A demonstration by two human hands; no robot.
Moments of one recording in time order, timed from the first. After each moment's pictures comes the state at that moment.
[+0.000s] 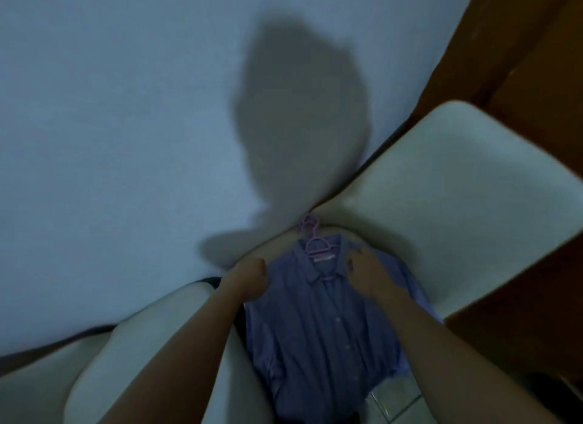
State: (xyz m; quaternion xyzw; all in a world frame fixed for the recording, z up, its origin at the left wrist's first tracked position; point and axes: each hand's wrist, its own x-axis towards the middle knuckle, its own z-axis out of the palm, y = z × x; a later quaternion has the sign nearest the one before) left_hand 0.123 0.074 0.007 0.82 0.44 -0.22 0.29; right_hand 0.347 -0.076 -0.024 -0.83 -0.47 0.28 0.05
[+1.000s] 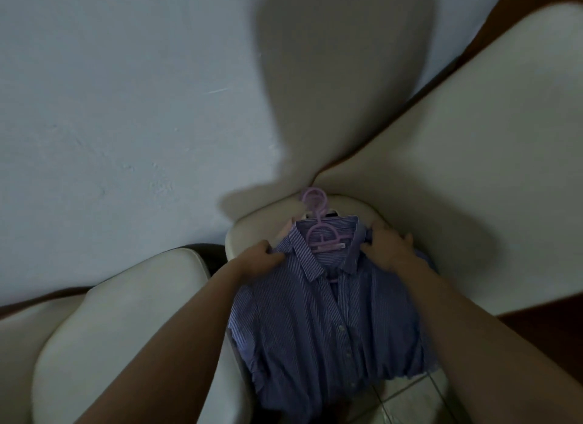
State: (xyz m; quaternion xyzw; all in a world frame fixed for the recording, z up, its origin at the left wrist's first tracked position) left_hand 0.156 0.069 -0.103 0.68 0.51 -0.20 0.49; right_hand 0.413 -0.063 -0.104 -0.85 -0.43 0.29 -0.04
